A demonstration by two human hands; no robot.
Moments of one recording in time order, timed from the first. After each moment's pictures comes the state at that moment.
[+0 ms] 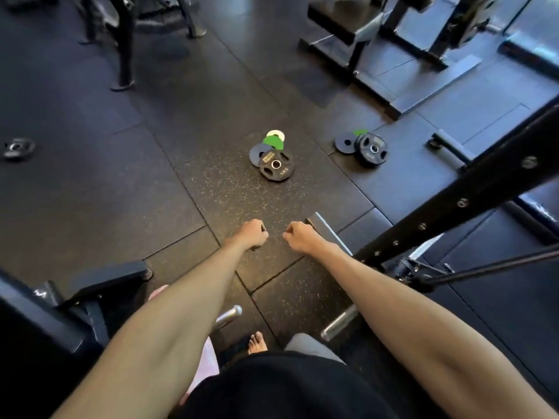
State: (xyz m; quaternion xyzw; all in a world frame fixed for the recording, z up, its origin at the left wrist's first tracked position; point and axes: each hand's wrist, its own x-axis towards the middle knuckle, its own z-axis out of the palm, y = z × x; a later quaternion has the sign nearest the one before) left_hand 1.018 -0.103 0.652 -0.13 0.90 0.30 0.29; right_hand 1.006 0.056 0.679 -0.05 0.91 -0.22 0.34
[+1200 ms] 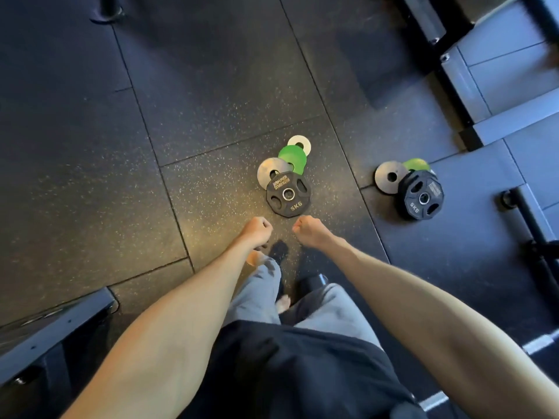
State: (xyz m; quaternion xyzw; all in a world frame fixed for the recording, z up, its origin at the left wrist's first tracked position) left_hand 0.473 -0.169 0.542 -0.35 0.74 0.47 0.35; right_hand 0.406 -0.021 0.569 -0.08 0.86 -0.16 0.48
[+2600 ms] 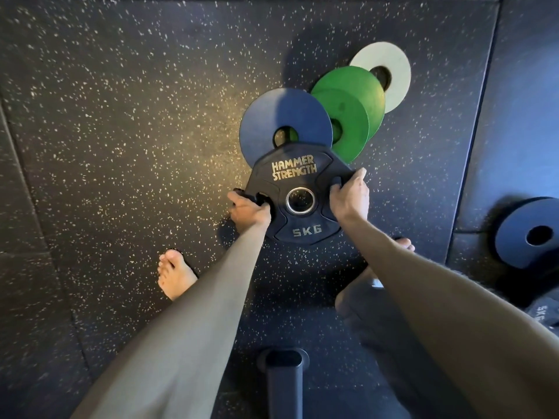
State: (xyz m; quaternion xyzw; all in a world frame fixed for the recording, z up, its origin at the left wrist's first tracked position) left_hand 0.268 -0.146 -0.081 -0.74 0.48 0.42 0.22; right_hand 0.132 -0.035 -0.063 0.06 0.92 -0.11 0.37
